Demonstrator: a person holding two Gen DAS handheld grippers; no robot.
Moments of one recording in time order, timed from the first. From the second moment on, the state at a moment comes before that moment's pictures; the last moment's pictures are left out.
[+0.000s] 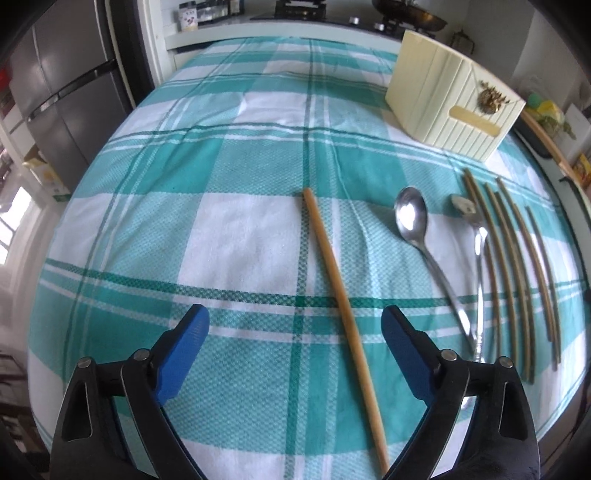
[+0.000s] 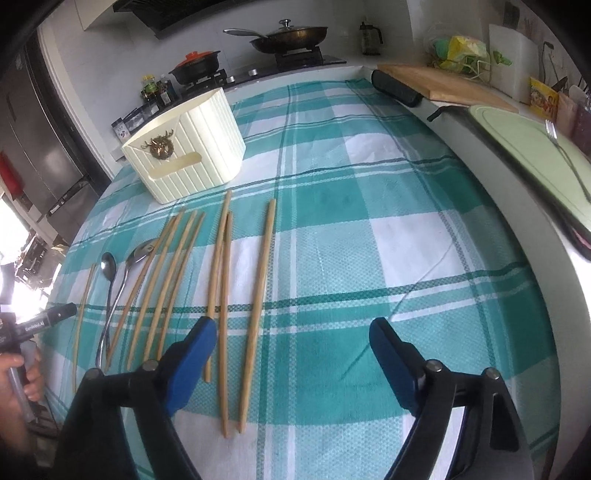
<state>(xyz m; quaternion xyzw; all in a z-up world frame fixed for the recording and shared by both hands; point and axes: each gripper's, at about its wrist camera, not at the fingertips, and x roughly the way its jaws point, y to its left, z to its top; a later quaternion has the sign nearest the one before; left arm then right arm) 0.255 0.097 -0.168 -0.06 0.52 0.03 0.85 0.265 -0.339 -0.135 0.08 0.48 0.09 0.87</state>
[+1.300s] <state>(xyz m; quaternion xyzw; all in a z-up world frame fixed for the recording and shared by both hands) 0.297 0.094 -0.088 -0.06 0.43 -0.04 0.90 0.386 -0.286 -0.098 0.04 0.48 0.17 0.86</state>
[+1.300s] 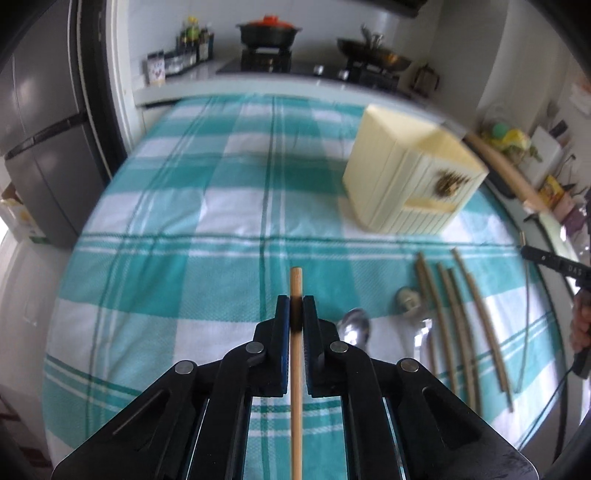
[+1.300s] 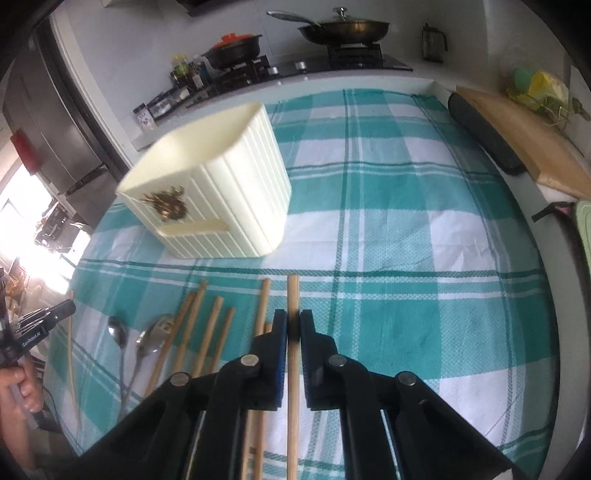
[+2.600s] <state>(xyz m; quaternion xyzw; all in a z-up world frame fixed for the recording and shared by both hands) 0.418 0.032 0.120 -0.09 0.20 -0.11 0.97 0.443 -0.204 0.133 0.01 0.16 0.21 0.96</state>
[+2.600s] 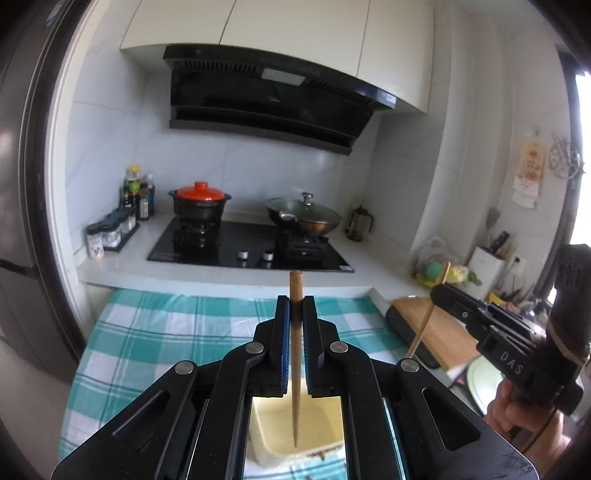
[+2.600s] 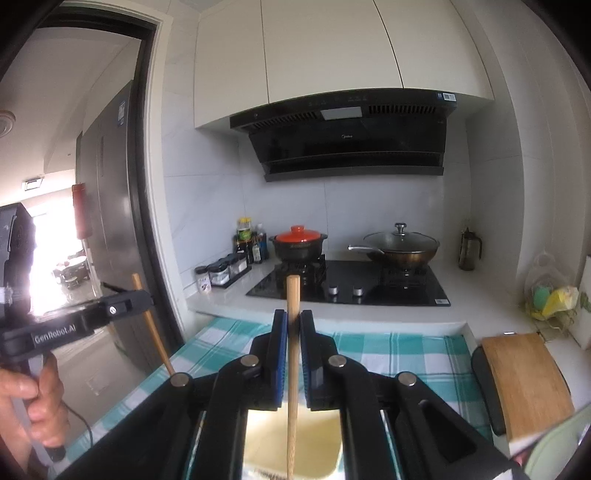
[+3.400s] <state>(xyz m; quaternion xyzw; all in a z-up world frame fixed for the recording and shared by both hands) 0.463 0.022 0.012 -0.07 0.35 -0.07 0.93 0.525 -0.193 0.014 0.00 0.32 0.20 0.92</state>
